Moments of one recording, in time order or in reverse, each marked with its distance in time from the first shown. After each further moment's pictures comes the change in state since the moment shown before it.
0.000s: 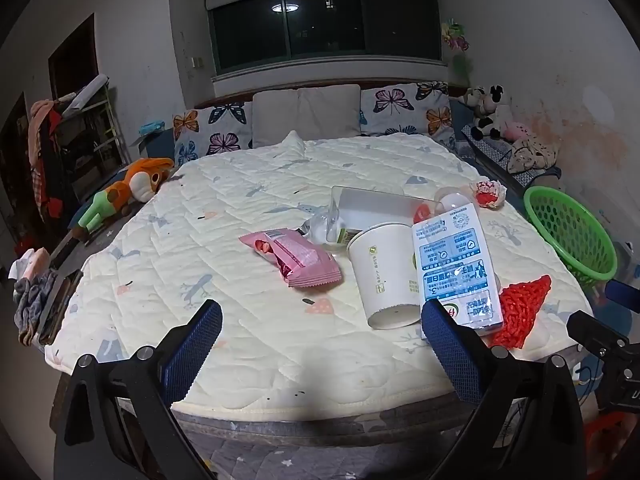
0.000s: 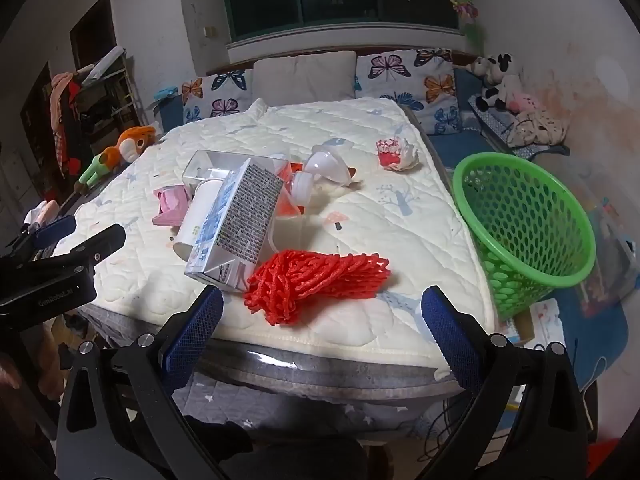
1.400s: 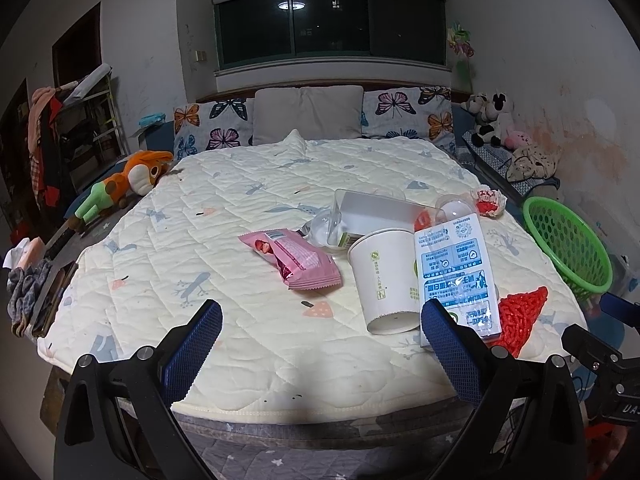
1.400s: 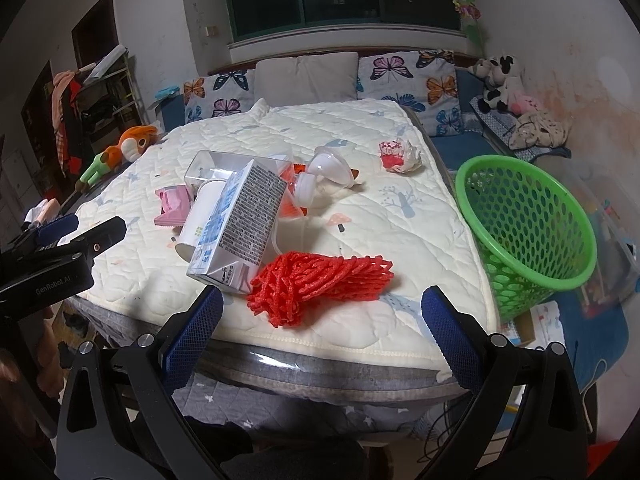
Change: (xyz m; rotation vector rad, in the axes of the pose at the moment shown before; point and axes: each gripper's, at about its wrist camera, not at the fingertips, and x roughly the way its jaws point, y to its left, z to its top) left arm 0.003 0.001 0.002 -0.029 0.005 -0.011; right arm 0.001 0.000 0.002 -0.003 -0.002 0.009
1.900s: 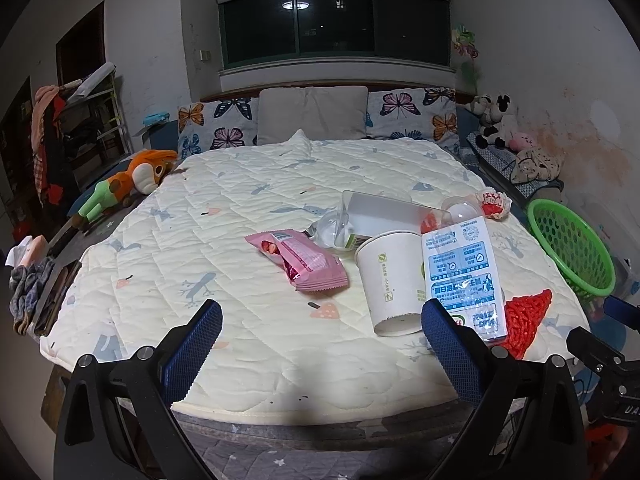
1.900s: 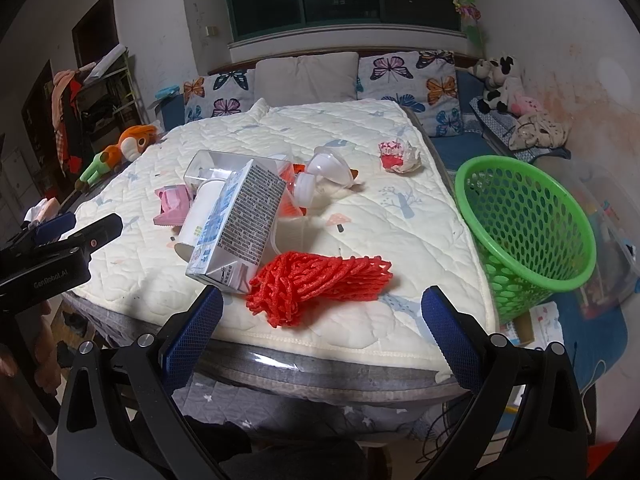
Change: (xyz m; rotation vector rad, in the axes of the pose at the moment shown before) left arm -0.001 0.009 0.003 -0.017 0.003 0.008; right arm 0.000 -0.001 0.001 -0.002 -0.003 -0.003
